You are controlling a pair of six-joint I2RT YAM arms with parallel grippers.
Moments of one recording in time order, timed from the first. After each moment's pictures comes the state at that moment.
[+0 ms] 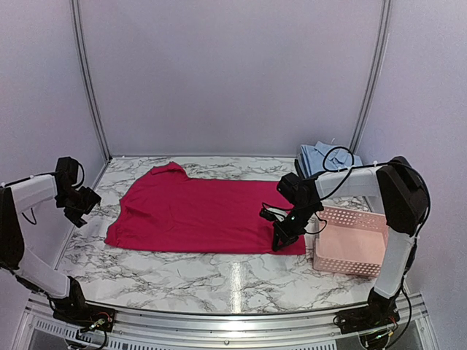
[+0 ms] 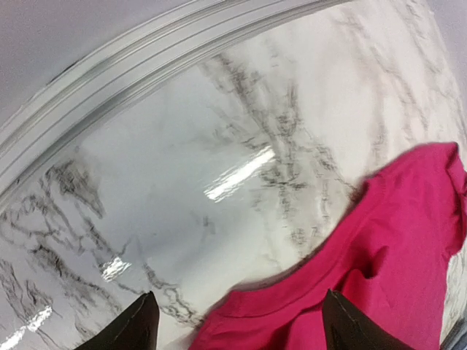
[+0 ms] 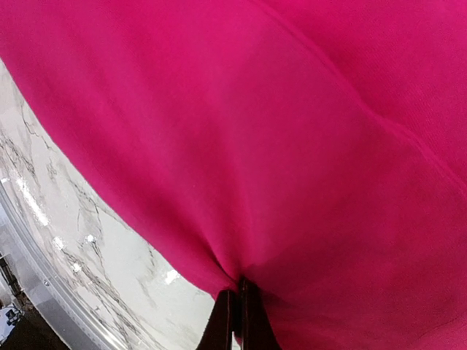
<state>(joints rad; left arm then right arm) 0.17 1.38 0.84 -0.59 -0.01 -0.89 0.58 1.89 1.21 -0.78 -0.46 0.01</state>
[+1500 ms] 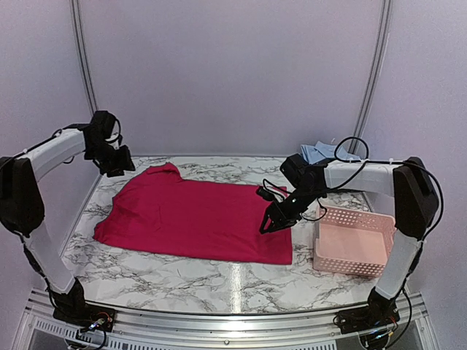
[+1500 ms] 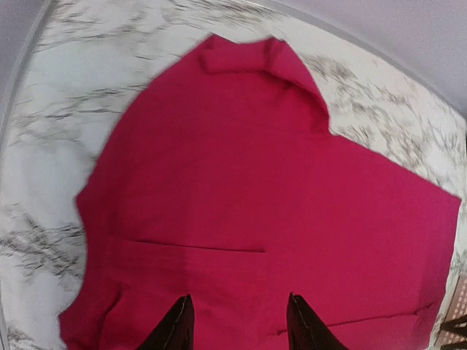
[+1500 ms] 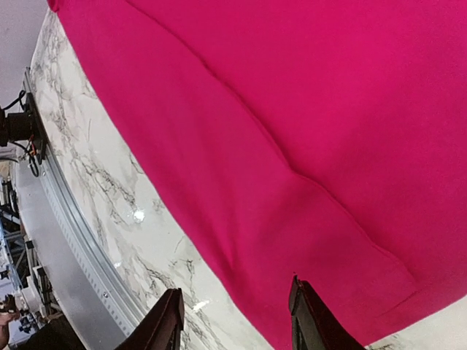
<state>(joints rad) -0.08 1.69 1.49 -0.80 0.10 -0.38 0.57 1.82 1.30 -0.76 -0.61 0.06</state>
